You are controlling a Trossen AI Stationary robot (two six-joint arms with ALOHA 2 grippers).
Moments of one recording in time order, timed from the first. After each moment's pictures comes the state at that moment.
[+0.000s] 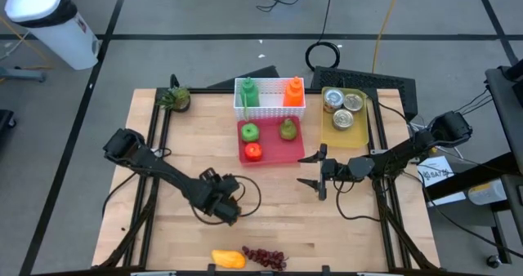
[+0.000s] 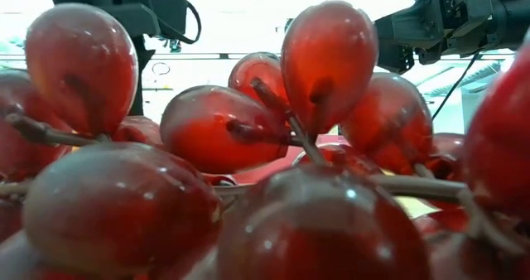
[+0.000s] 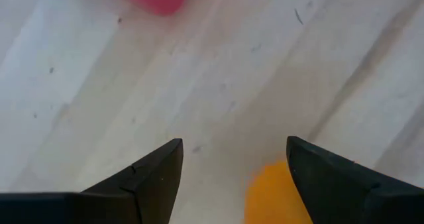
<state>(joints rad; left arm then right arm) -0.49 1.78 1.23 -0.97 -0.40 -1.06 0.34 1.25 0.27 0.94 0.41 0.02</state>
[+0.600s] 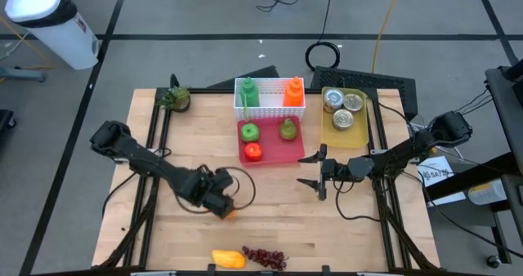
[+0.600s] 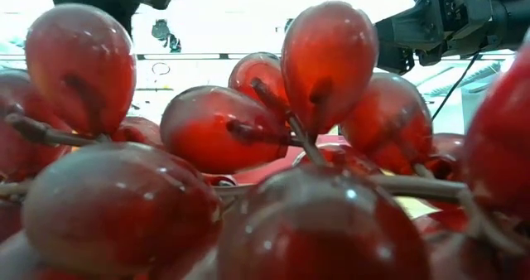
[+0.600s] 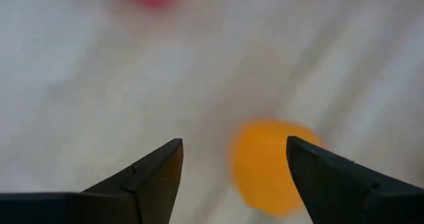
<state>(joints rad) -0.48 1.63 1.23 -1.00 -0.31 -1.08 0.34 1.25 0.27 0.93 0.41 0.02</state>
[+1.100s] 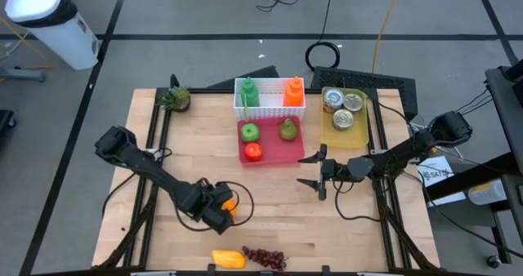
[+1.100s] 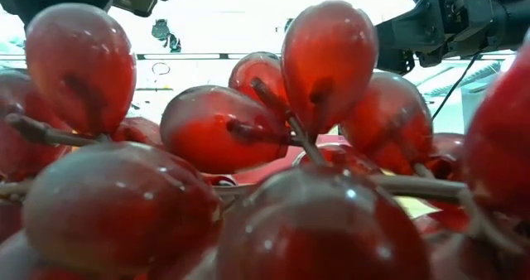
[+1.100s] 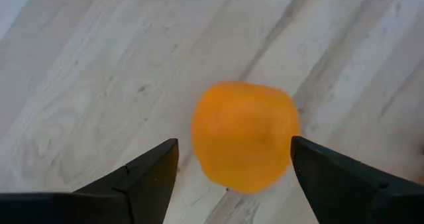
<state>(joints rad) -0.57 1.70 1.23 -0.95 -0.26 -1.16 0.34 1.25 0.27 0.92 0.41 0.02</state>
